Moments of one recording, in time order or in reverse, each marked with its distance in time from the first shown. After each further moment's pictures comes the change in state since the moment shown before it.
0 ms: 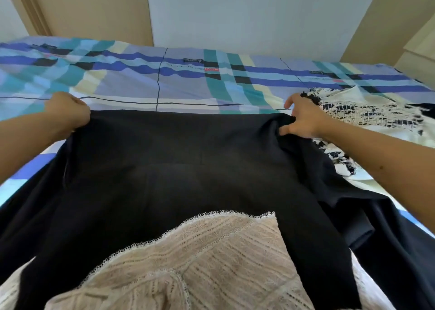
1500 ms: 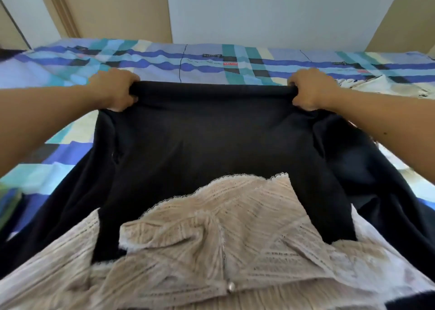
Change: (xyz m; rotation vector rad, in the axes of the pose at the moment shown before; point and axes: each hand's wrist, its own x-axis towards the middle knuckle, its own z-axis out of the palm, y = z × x) left_hand -0.028 0.062 -0.038 0.705 -0.172 0.655; right_hand 0.008 -0.064 -0.023 -0.379 0.084 -0.131
